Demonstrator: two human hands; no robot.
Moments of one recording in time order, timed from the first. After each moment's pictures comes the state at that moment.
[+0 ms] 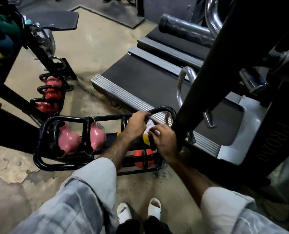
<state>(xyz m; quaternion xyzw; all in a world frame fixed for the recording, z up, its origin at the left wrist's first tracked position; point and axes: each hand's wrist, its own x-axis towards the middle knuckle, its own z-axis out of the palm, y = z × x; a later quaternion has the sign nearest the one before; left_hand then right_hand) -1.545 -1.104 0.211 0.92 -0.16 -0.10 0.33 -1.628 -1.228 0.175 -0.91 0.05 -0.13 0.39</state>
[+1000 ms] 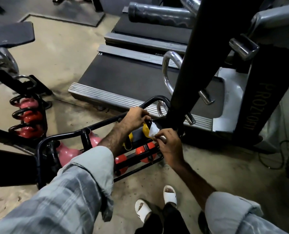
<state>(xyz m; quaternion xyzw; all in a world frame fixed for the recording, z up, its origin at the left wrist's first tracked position) -1.513 -1.096 0.213 0.90 -0.32 -0.22 0.21 -1.683 -1.193 0.152 -0.88 0.18 -0.23 0.39</state>
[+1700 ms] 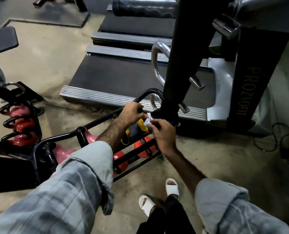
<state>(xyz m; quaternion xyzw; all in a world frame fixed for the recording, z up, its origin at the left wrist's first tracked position) -1.519 -1.098 0.205 0.90 -0.34 -0.19 0.20 -1.673 -1.177 0.163 -0.82 0.30 -0.19 0.45</state>
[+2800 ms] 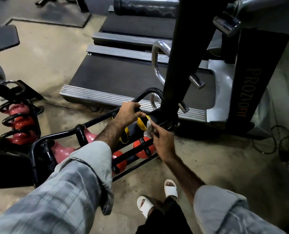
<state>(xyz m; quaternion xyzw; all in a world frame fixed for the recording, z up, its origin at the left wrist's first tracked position) -1.520 -1.087 0.201 0.90 -0.34 -0.17 0.23 -1.695 -1.167 0.144 -0.85 0.27 -0.16 0.42</state>
